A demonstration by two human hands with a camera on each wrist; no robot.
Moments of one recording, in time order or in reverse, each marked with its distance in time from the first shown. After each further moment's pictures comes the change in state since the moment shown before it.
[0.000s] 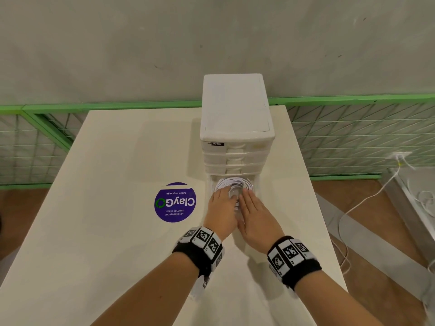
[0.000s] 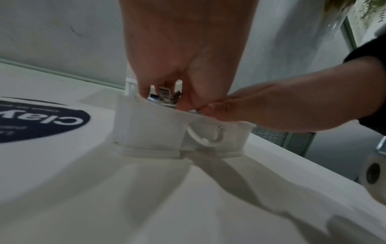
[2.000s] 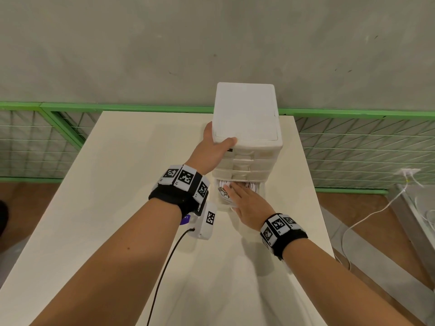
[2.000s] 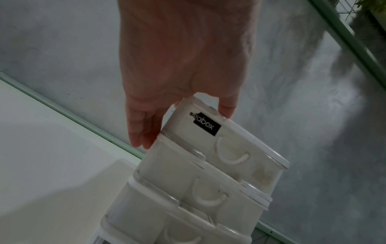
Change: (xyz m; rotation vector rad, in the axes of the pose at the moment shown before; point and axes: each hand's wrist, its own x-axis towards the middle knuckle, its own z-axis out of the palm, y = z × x) left_hand 0.060 0.004 -0.148 -0.776 0.141 -0.247; right_hand 0.060 0.009 -0.021 0.004 0.161 -0.268
